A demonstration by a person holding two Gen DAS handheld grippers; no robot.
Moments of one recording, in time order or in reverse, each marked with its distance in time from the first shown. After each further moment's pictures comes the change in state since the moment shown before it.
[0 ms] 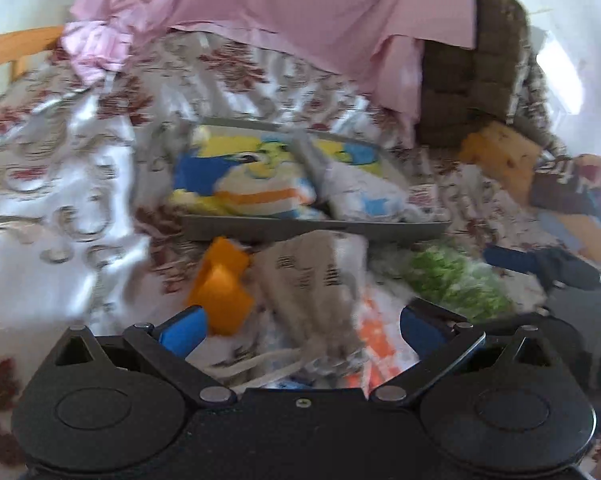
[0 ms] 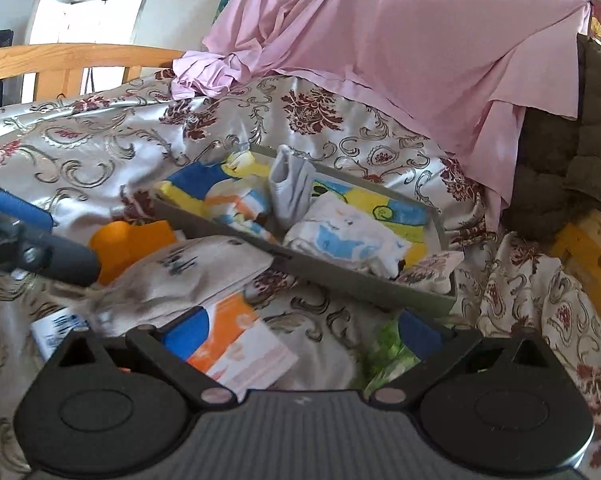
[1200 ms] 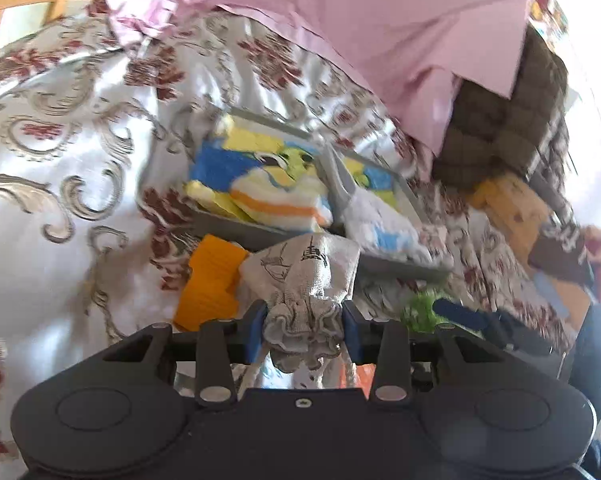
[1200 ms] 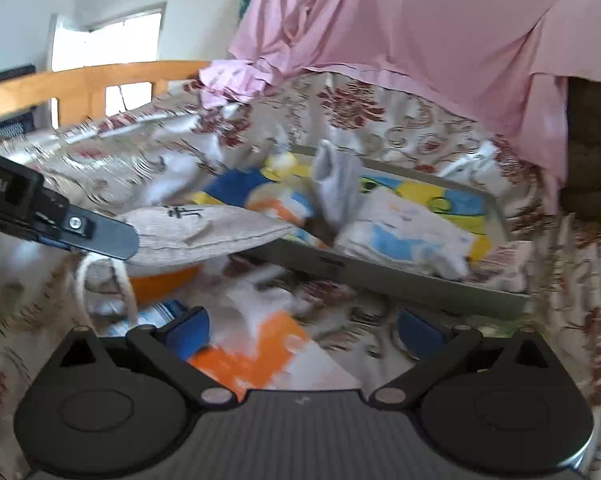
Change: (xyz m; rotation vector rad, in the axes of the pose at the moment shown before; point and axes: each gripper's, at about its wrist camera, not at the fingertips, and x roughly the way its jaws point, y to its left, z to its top) left arm 0.004 0.025 0.015 -0.243 -0.024 0.008; right arm 0.032 0.005 0.008 0.090 0.006 0.199
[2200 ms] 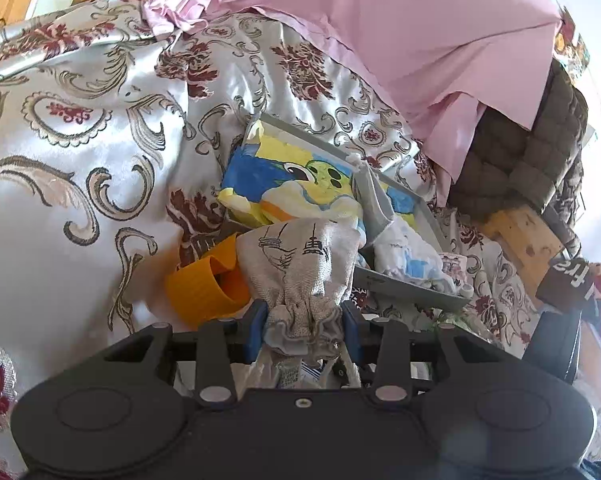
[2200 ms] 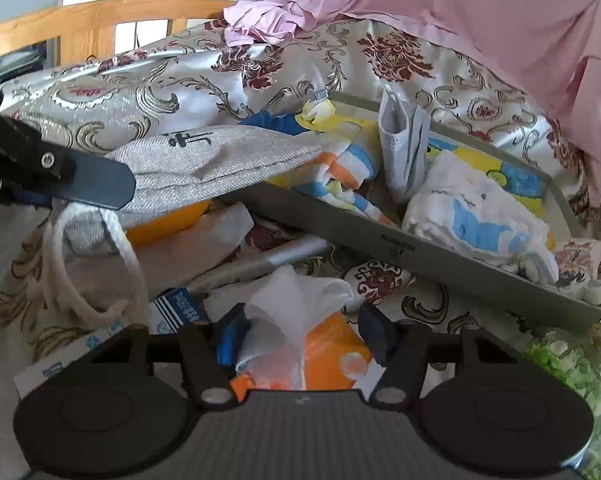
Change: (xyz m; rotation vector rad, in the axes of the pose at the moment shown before) left arm 0.014 0.029 0.006 -0.065 -0.027 -0.005; right arm 0.066 0.028 0.005 -0.084 0.153 0.004
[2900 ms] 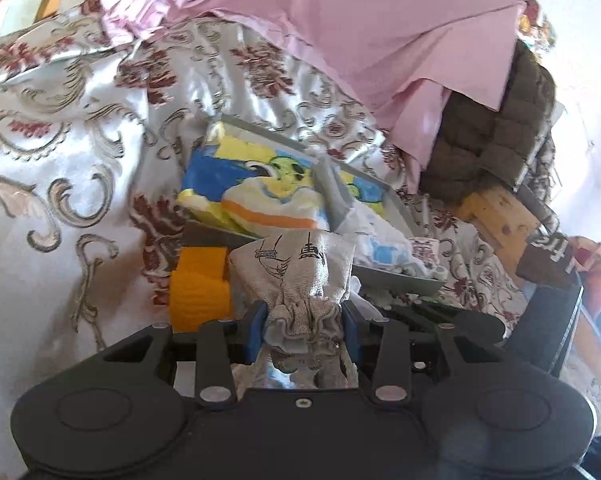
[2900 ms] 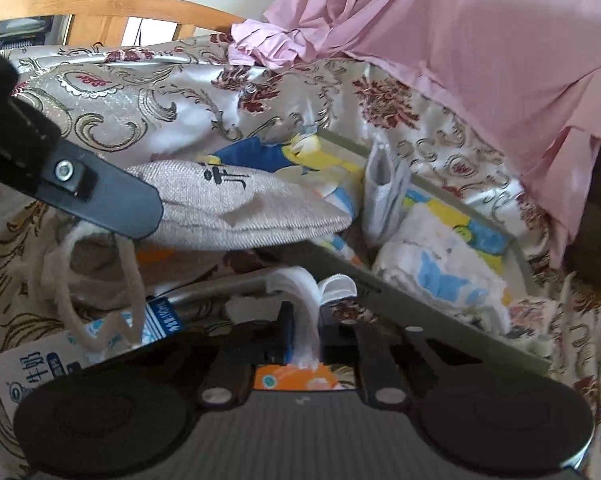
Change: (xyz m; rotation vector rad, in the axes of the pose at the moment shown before) left arm -0.002 -0.017 -0.007 0.094 -0.003 -0.079; right arm -0.013 0.017 0.003 -0.143 -0.091 -0.150
